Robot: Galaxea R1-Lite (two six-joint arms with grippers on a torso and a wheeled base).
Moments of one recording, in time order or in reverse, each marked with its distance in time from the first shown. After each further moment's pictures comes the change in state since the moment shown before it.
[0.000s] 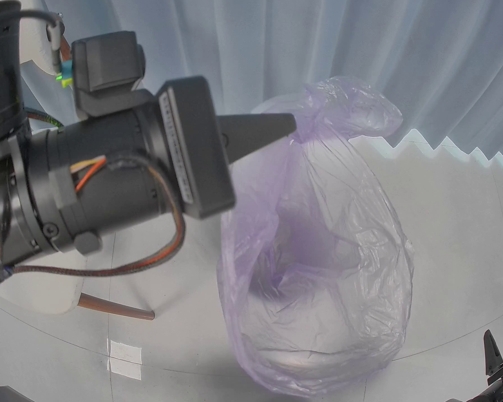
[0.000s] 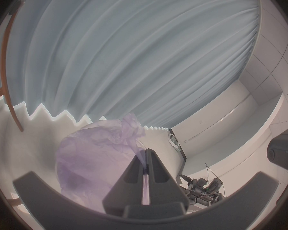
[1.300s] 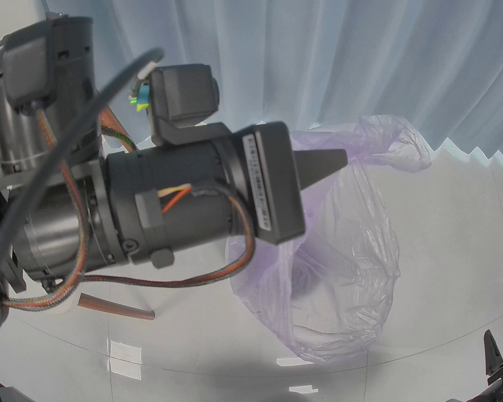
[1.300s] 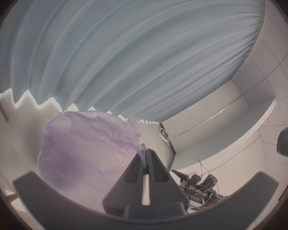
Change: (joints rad) left arm 0.006 0.119 0.001 -0.098 -0.134 -0.050; right arm 0.000 0.000 0.000 0.000 0.000 0.003
